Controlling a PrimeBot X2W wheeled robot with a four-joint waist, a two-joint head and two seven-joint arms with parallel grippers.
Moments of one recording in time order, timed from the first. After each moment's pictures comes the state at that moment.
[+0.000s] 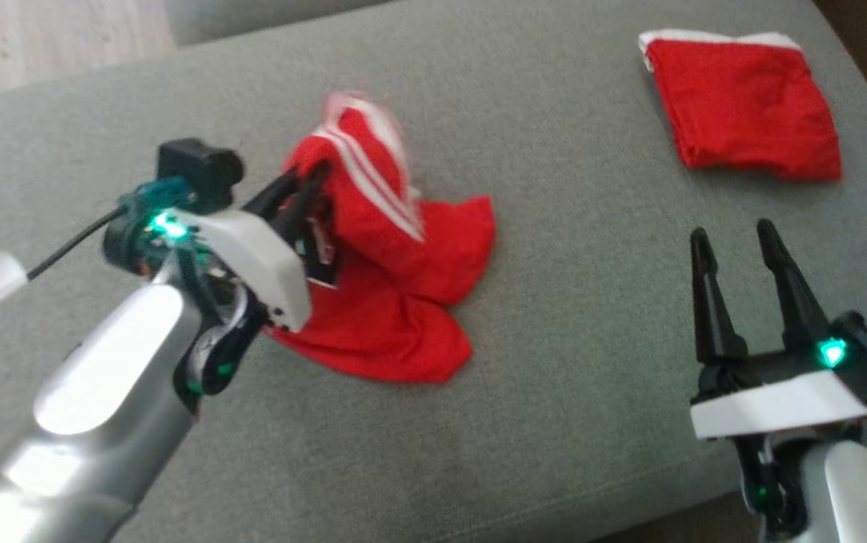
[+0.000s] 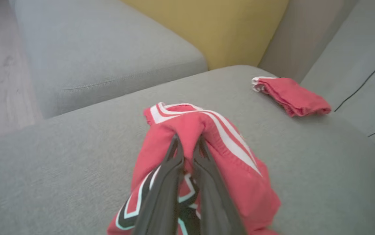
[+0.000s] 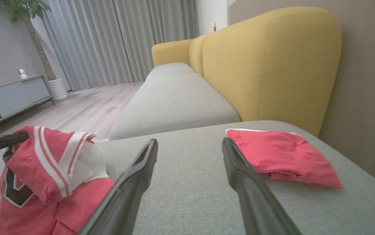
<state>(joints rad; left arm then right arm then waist) -0.67 0.43 -0.74 0.16 -0.80 0.07 0.31 -0.01 -0.05 0.05 -0.12 0.19 0.12 -0.04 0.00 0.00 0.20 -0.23</state>
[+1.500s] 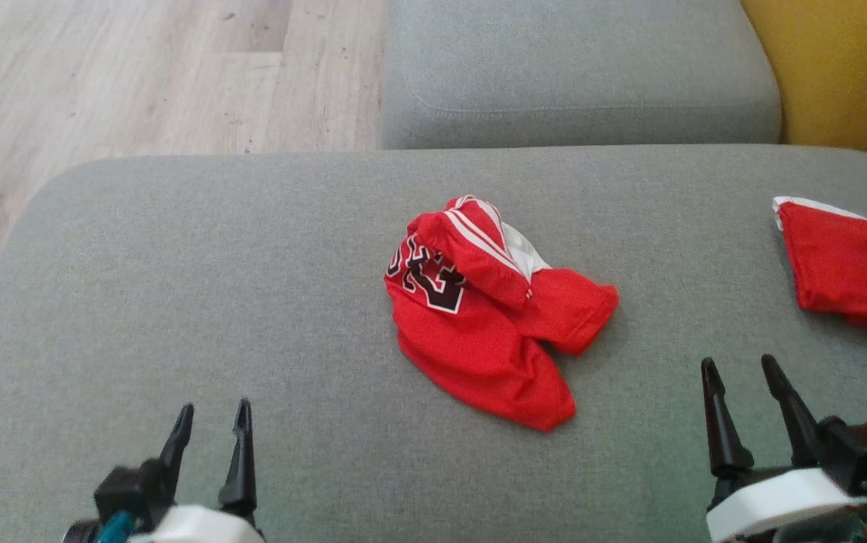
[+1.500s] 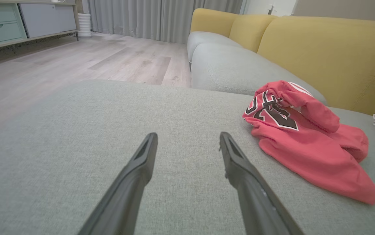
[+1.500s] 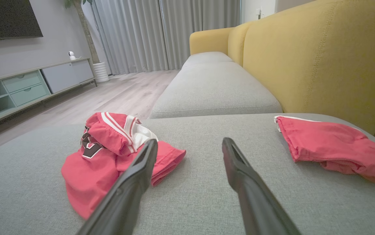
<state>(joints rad) -0.06 0.44 -0.64 0.19 -0.76 0.29 -0.23 0.17 -0.04 -0.01 0.01 0.15 0.12 -0.05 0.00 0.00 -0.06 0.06</state>
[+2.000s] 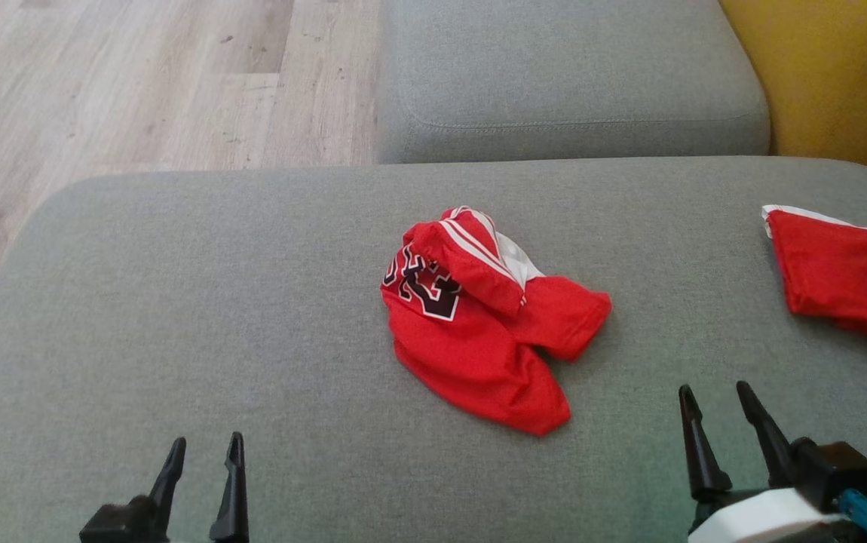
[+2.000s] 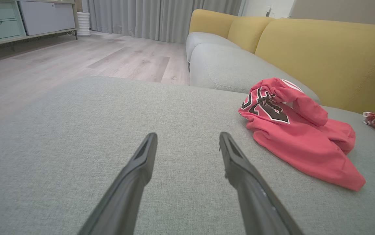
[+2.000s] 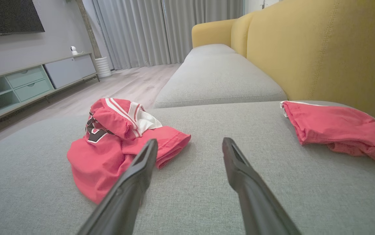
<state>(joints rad) 0.08 0.47 -0.60 0.09 -0.76 0.31 -0.25 0.18 -0.04 0.03 0.11 0.15 0.12 -0.11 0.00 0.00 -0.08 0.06</state>
